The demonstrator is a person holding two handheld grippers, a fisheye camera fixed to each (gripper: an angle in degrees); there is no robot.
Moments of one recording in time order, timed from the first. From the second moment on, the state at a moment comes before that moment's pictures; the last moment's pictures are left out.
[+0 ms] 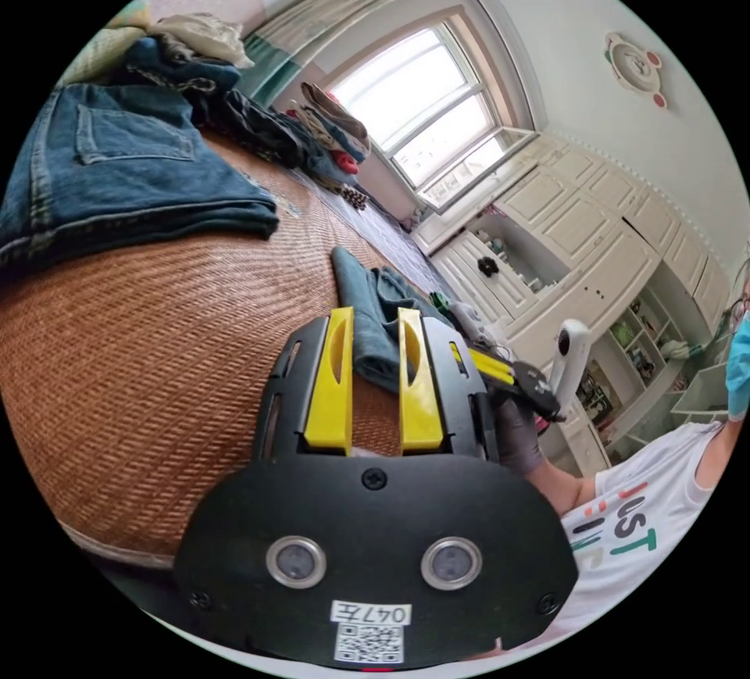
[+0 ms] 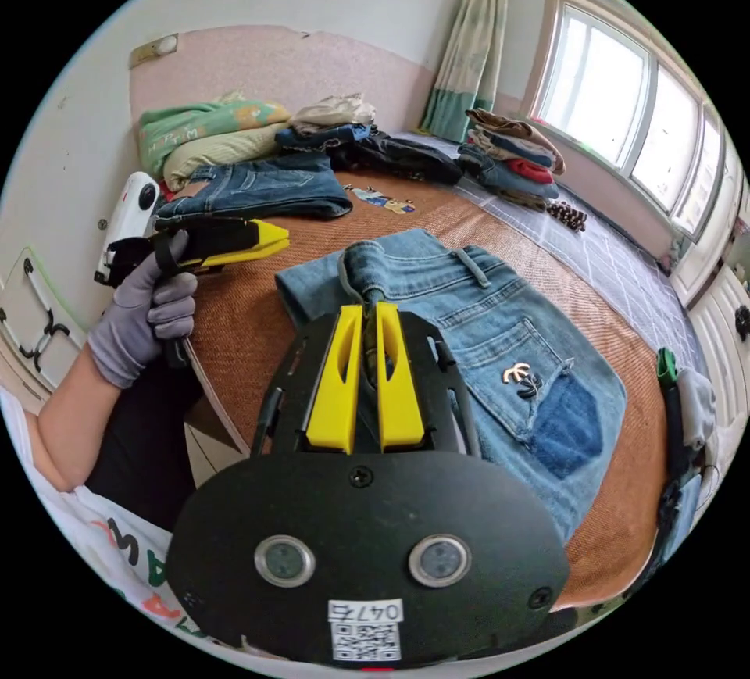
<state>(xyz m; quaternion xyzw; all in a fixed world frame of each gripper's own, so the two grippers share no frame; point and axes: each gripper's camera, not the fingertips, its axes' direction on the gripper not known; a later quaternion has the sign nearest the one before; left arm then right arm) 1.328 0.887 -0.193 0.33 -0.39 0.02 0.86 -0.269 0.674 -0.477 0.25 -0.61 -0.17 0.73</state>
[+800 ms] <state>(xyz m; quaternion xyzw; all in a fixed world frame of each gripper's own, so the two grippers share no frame) 1.276 0.901 -0.223 0.35 -0.33 0.01 0.88 -0.225 0.604 -0.651 0.36 -0.60 -0.28 0.66</state>
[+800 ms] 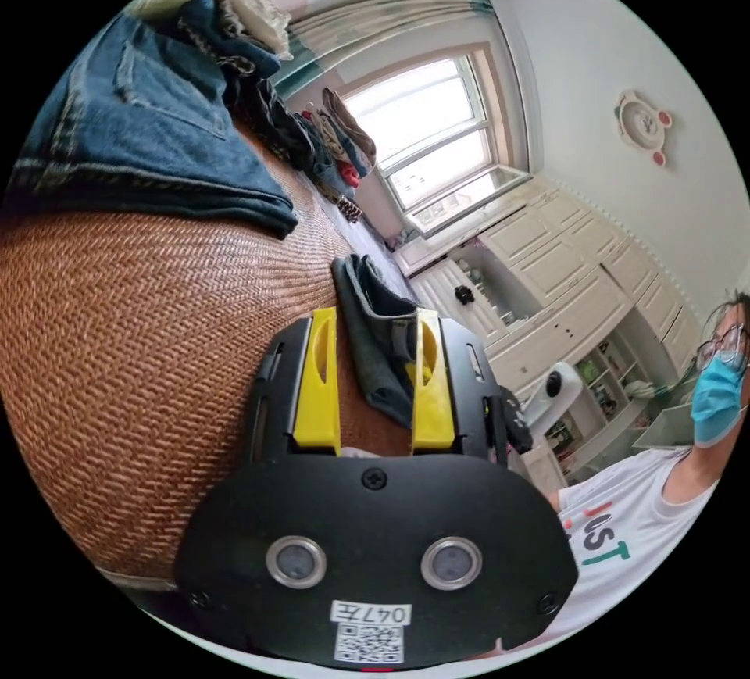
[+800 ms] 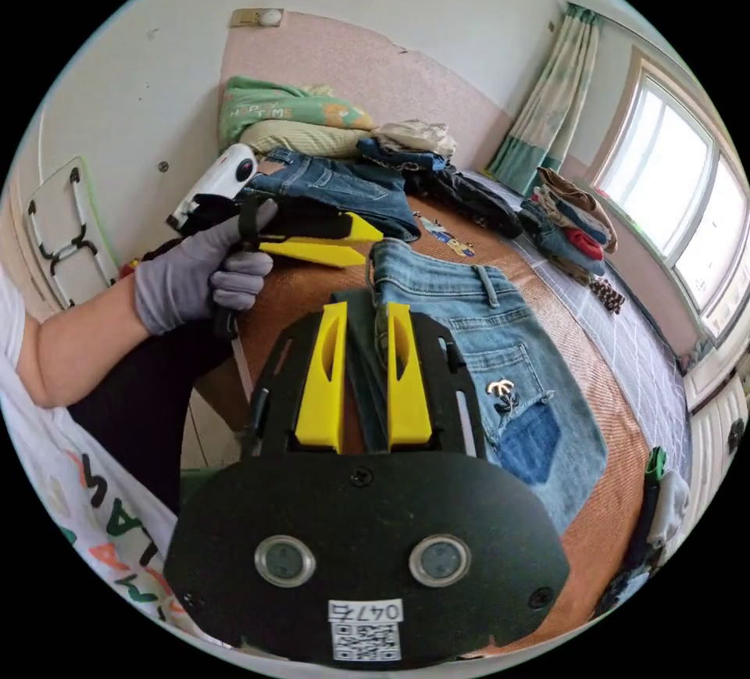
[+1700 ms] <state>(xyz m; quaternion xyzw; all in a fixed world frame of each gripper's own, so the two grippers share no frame) 1.199 0.805 -0.168 0.28 -0.33 -0.11 0.90 -0.214 0.800 -0.293 0.23 -0.67 -0.19 0.68</state>
